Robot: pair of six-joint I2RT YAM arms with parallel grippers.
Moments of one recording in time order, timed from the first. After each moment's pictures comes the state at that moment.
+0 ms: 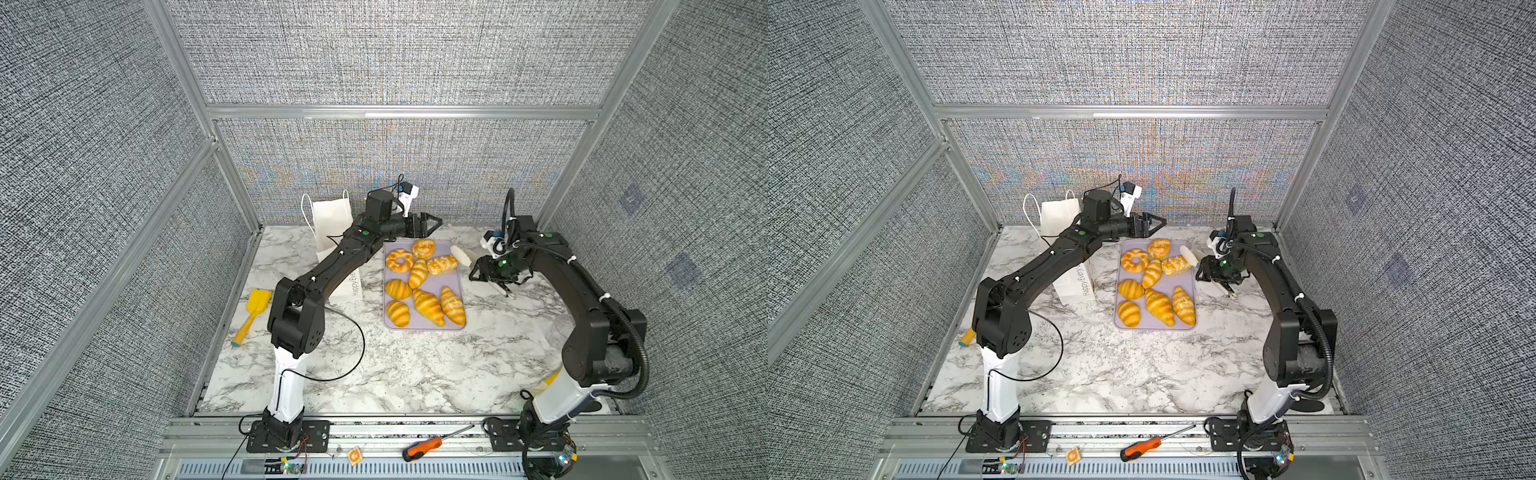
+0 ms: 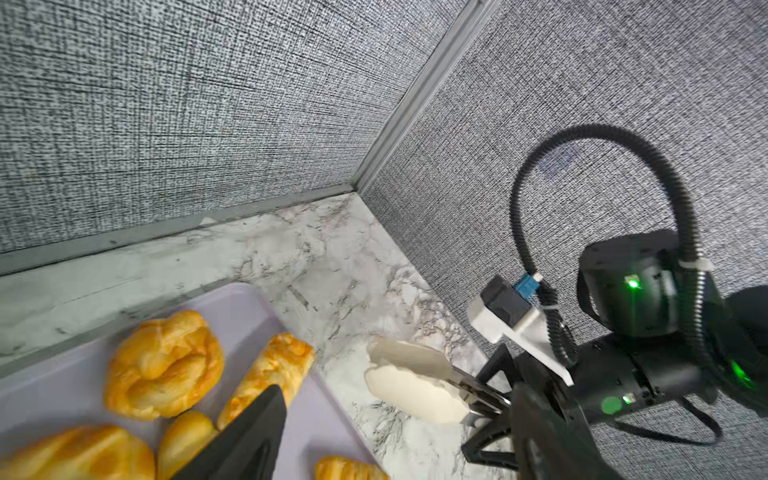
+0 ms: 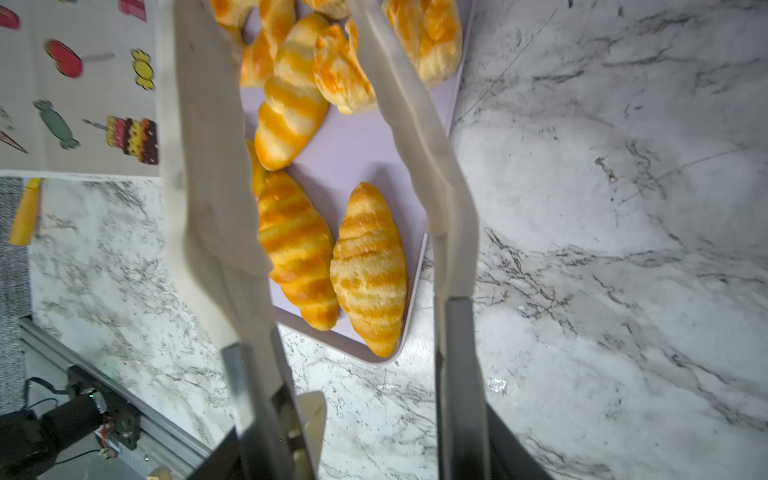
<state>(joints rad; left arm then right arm) -0.55 2.07 1.88 -0.11 0.60 -0.46 0.10 1.69 1.51 -1.07 -0.34 0.01</state>
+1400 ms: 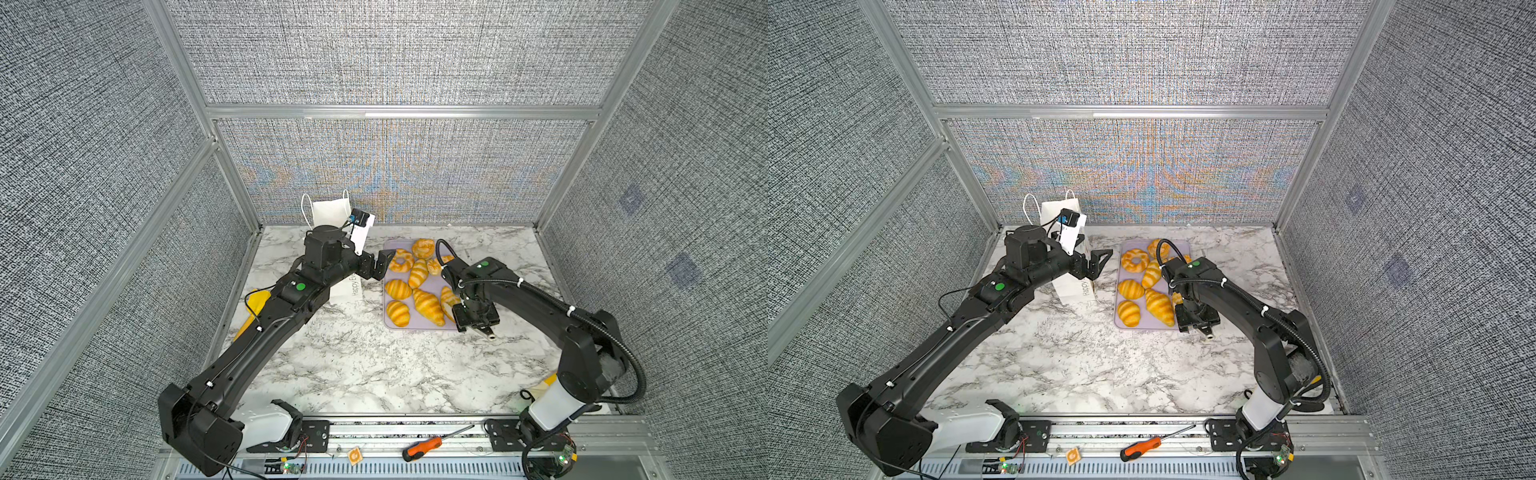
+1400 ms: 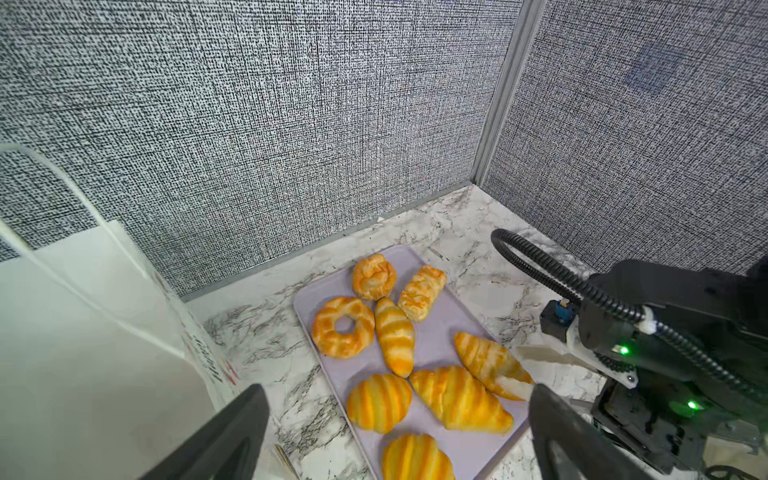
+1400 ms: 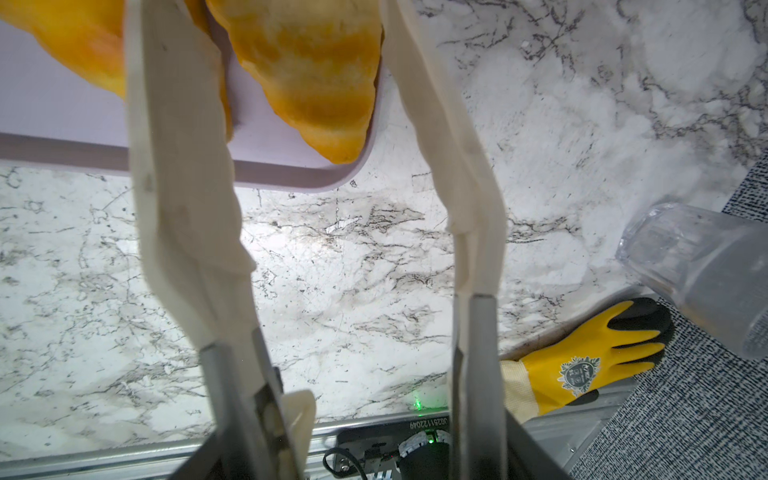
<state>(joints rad) -0.55 1.26 1.23 -0.28 0.18 -0.05 0.56 1.66 1.34 -1.33 0.20 0.41</state>
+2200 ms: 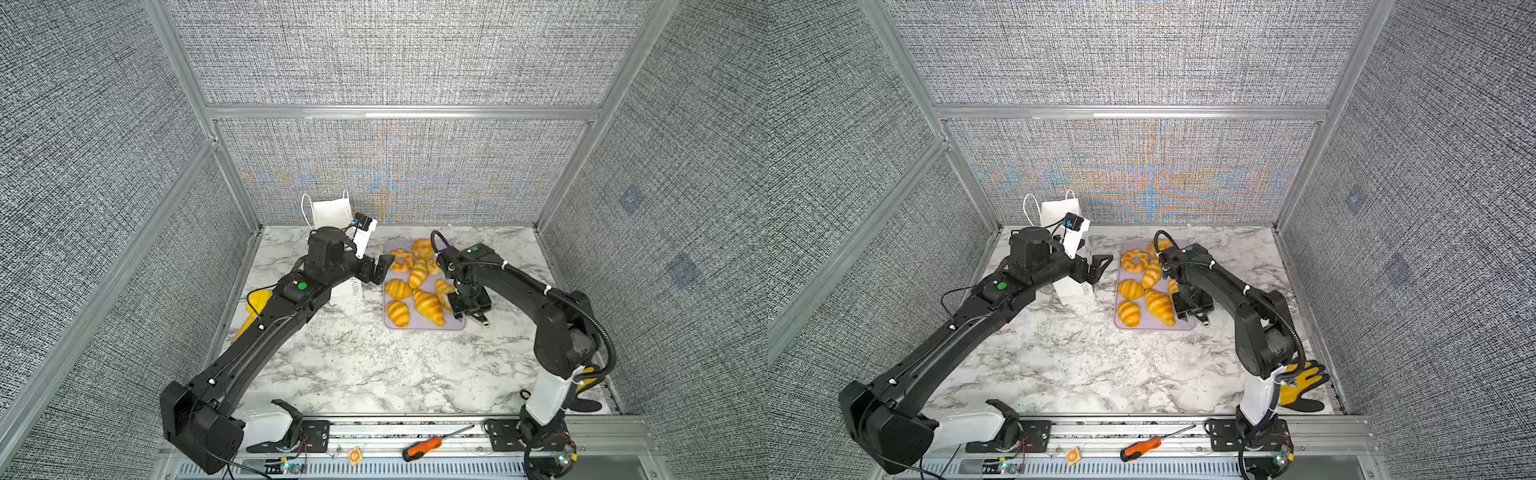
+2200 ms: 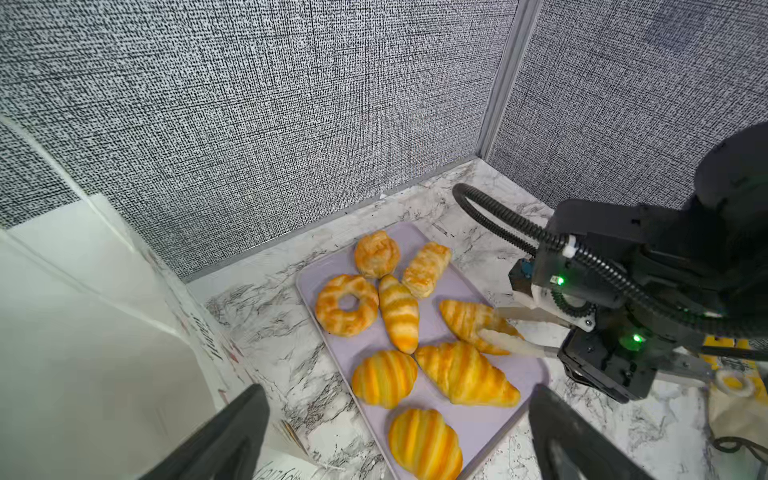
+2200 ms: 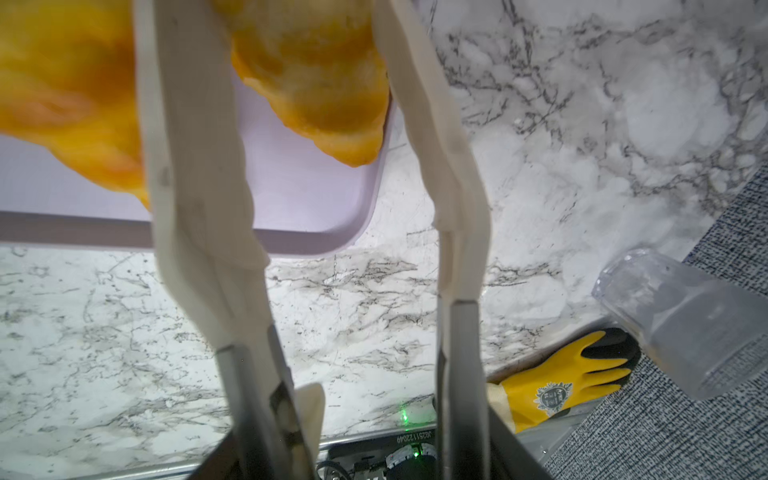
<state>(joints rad) -0.55 1.28 1.23 -0.34 0.18 -0.02 0.50 1.86 1.55 -1.37 0.21 0.32</state>
